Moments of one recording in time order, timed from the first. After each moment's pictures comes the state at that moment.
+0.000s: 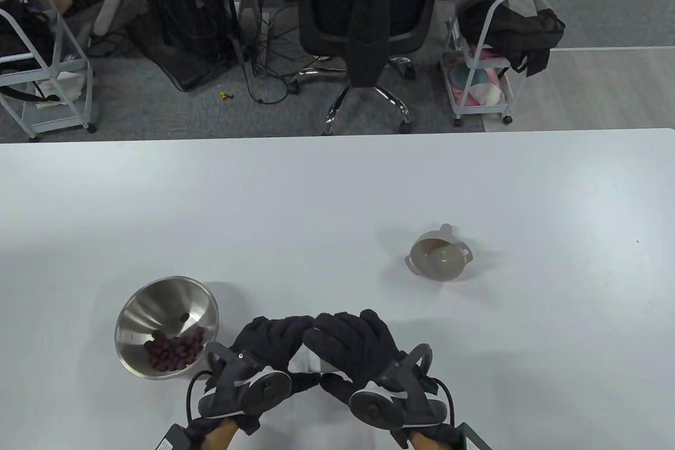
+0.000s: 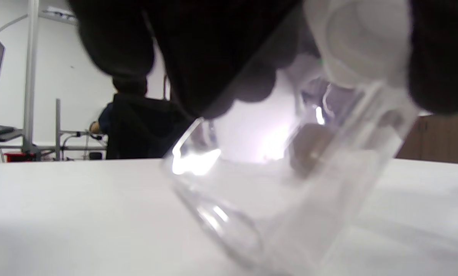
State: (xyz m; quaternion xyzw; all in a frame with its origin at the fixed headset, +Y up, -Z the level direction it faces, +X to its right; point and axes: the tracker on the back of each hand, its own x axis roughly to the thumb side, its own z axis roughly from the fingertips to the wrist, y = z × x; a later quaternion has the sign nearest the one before) left_hand -0.153 -0.718 -0.166 0.11 -0.30 0.06 0.94; right_hand 0.045 -0.700 -0.147 0.35 -0.11 0.92 0.14
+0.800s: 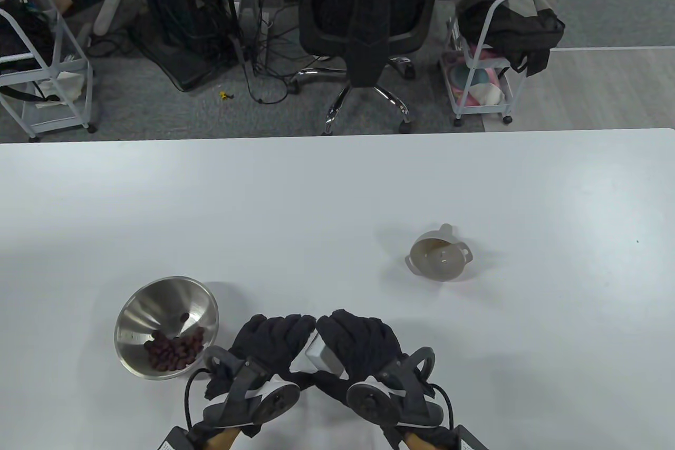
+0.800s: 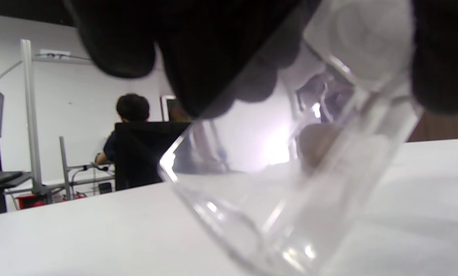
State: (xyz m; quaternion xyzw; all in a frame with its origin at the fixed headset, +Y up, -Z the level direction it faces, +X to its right) left_hand -0.145 -0.713 -0.158 0.14 -0.31 -0.01 0.94; right_hand 0.039 -0.697 -0.144 0.31 -0.16 0.93 0.10
